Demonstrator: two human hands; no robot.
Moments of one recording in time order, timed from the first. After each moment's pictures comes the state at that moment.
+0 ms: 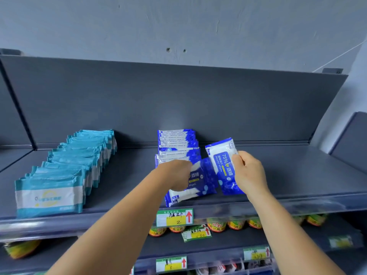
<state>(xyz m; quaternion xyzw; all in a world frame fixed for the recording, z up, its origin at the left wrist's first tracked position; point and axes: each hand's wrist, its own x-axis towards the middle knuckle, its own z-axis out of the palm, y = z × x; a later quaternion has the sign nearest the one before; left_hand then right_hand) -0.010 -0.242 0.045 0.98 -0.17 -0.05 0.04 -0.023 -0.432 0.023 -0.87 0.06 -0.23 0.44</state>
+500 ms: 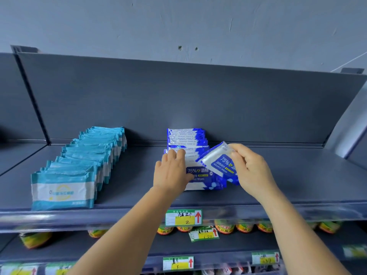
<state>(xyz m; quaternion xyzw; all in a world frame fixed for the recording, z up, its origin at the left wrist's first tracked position) 0.000 -0.225 0.003 0.98 -0.04 0.17 0.13 -0.029 -0.418 0.036 -0.88 -0.13 -0.26 0.38</state>
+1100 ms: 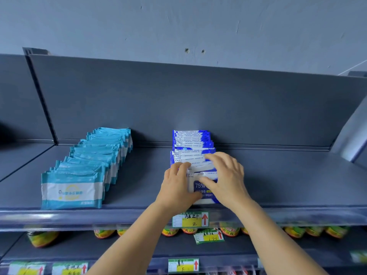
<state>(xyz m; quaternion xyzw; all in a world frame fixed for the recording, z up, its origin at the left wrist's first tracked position) -0.027 -0.212 -0.022 0.93 -0.10 0.13 0.33 -0.006 -0.369 -0.009 -0.93 -0.14 -0.26 0.22</state>
